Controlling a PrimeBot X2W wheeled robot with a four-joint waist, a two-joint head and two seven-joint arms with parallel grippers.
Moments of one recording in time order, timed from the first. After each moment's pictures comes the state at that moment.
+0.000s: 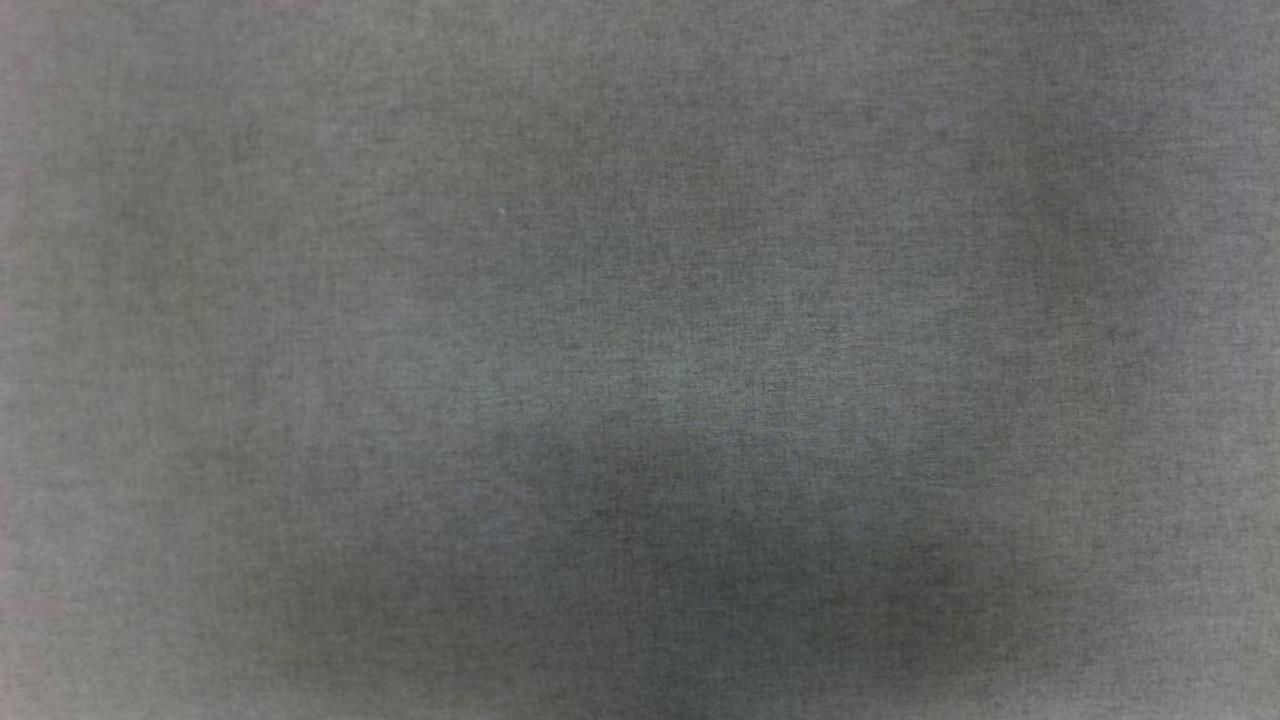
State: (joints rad) left arm -1.73 0.41 -0.32 0.78 -0.98 -0.05 -0.26; right arm -1.71 -0.11 -0.30 0.76 0.32 0.13 -0.08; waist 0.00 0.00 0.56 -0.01
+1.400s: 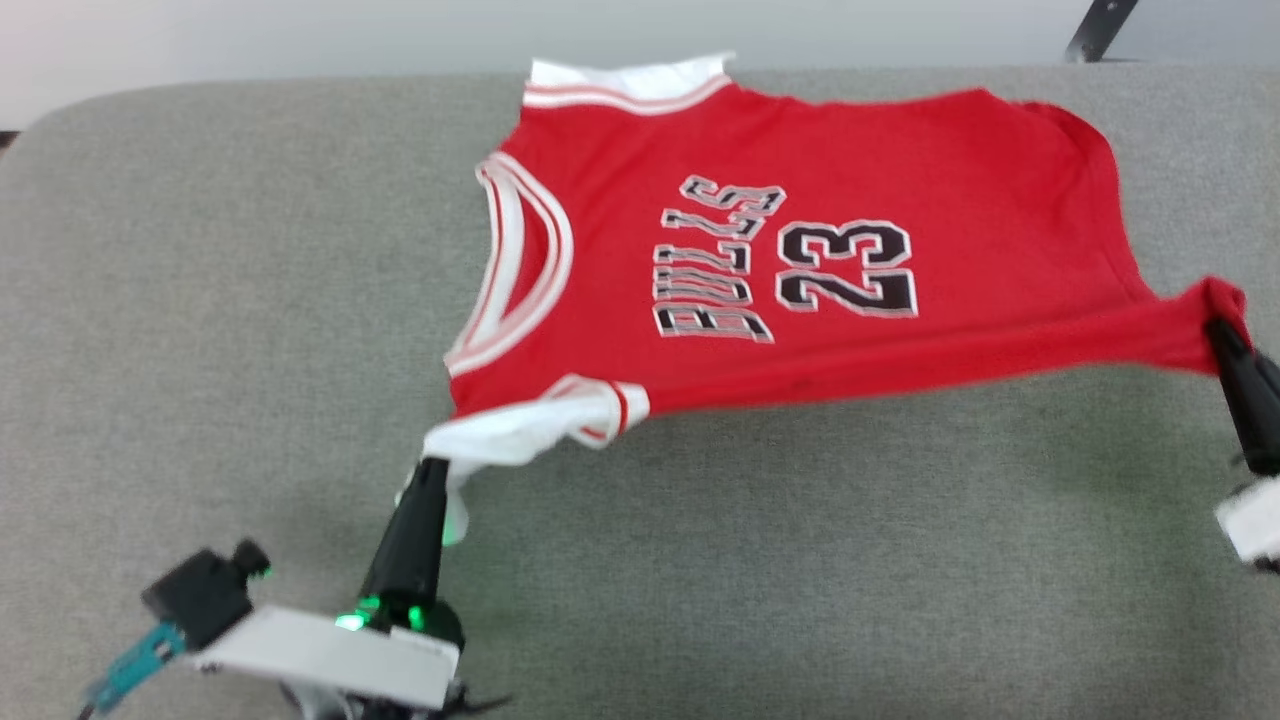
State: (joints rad) left arm -0.10 0.33 -0.32 -0.13 -1.23 0.05 -0.25; right arm -0.28 -0.31 -0.12 0.02 0.69 0.13 0.28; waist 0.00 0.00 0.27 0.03
